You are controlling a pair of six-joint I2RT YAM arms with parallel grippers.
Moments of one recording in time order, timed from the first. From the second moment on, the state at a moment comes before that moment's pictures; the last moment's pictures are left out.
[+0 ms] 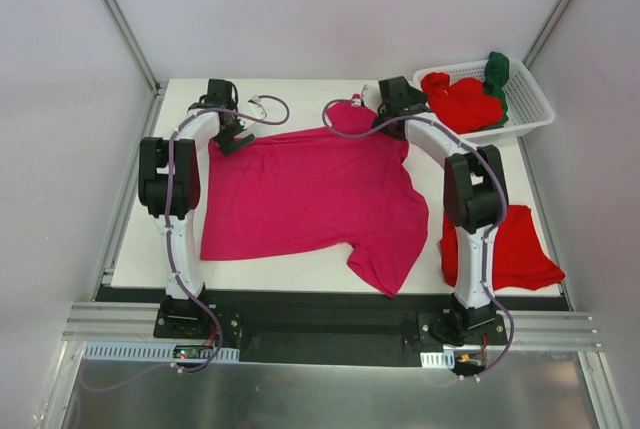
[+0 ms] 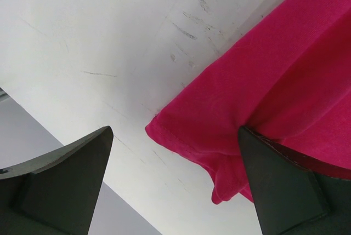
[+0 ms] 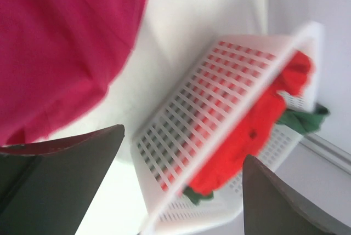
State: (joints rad) left arm -0.06 2.16 1.64 -0.48 -0.03 0.98; right arm 0.36 2.17 1.70 -0.31 0.49 -0.95
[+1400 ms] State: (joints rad) left arm -0.22 1.91 1.39 -1.08 0.36 0.67; right arm 0.37 2.22 1.93 -1.42 -0.40 -0.94
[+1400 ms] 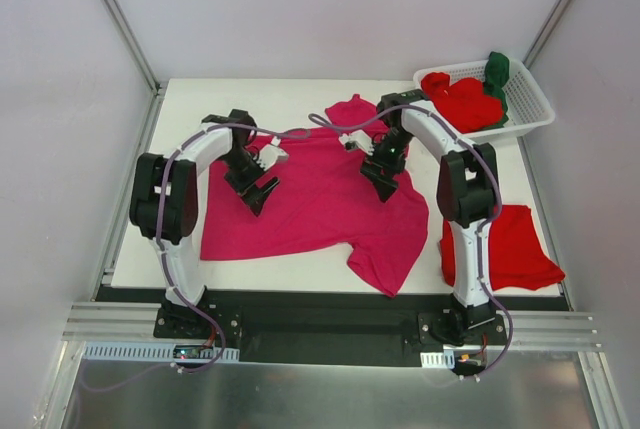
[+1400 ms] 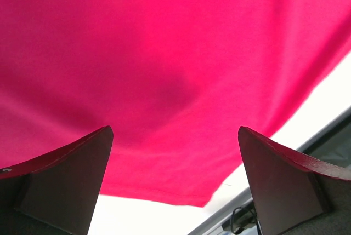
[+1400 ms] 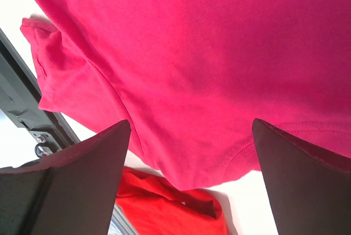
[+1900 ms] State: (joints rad) left arm -0.15 2.04 1.60 -0.93 0.18 0.69; right arm 0.37 2.16 1.92 -1.43 -0.32 -0.90
